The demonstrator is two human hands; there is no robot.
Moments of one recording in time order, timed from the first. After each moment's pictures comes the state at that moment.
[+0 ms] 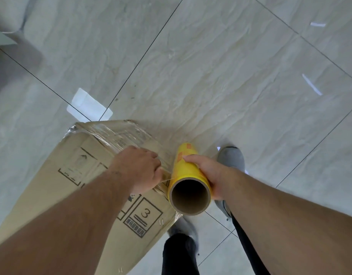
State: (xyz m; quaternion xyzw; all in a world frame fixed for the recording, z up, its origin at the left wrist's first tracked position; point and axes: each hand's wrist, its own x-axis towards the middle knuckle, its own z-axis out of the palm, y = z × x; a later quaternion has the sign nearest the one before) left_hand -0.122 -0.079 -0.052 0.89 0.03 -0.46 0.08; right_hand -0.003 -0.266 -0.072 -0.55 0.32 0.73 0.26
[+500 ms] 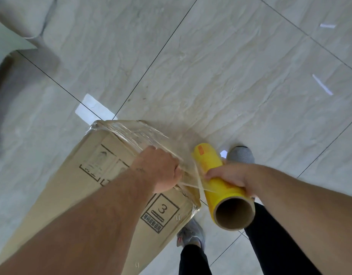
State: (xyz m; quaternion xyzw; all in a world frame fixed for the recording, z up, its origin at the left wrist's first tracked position) left_hand -0.119 -0.091 -0.034 0.87 0.04 -0.47 0.10; right_hand 0.005 -0.280 -0.065 -0.65 0.11 0.74 0.12
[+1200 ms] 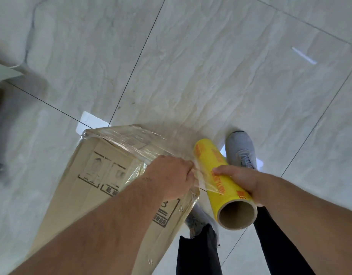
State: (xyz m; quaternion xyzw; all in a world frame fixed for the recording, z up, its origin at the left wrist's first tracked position) left_hand -0.119 -0.137 -0.027 0.87 0.01 -0.46 0.17; right_hand -0.032 -0.349 -0.061 -0.58 0.30 0.71 0.26
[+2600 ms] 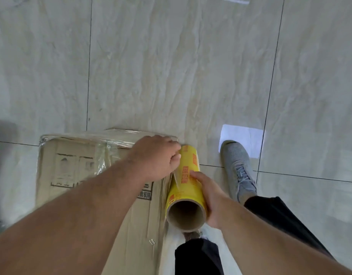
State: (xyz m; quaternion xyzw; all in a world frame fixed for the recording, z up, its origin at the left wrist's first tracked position) left_hand -0.146 -0.177 -0.034 0.91 -0.19 -0.37 0.05; right_hand -0.227 -0.360 -0.052 -0.37 0.57 0.55 0.48
